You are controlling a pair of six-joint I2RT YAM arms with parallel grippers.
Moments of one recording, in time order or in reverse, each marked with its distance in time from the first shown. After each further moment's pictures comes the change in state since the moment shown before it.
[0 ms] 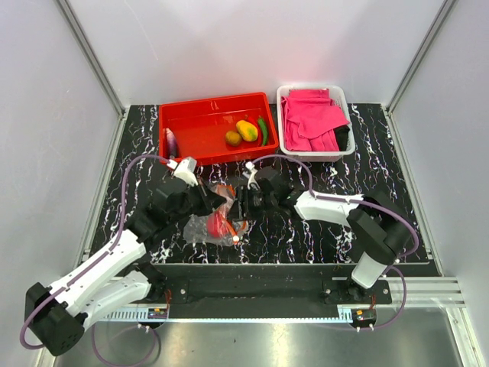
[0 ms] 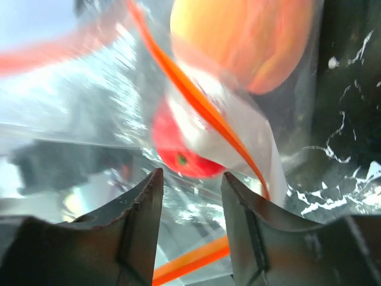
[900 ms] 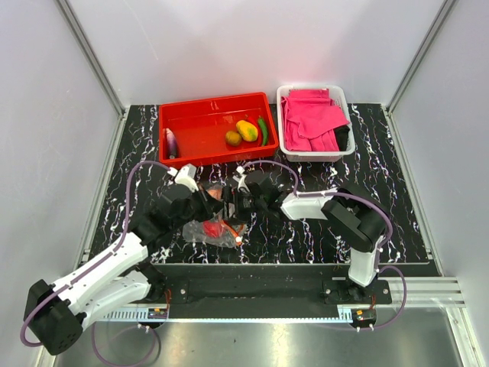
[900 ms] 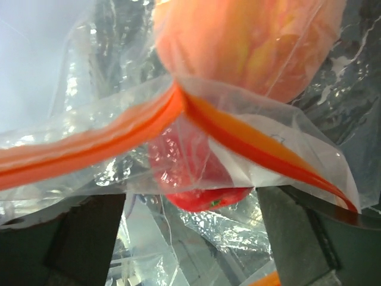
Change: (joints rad) left arm -0.026 -0.008 -0.092 0.036 -0.049 -0.068; right arm 0.029 0.176 0.040 0.203 -0.063 0.137
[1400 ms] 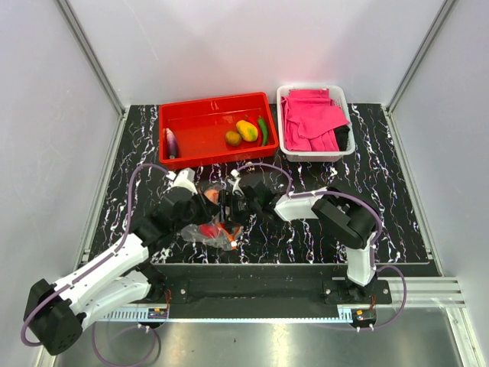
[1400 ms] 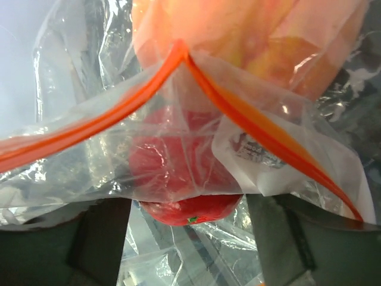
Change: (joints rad) left arm -0.003 0.002 -0.026 -0.043 -0.063 0.003; right arm 0.027 0.081 0.039 0.028 0.016 0.003
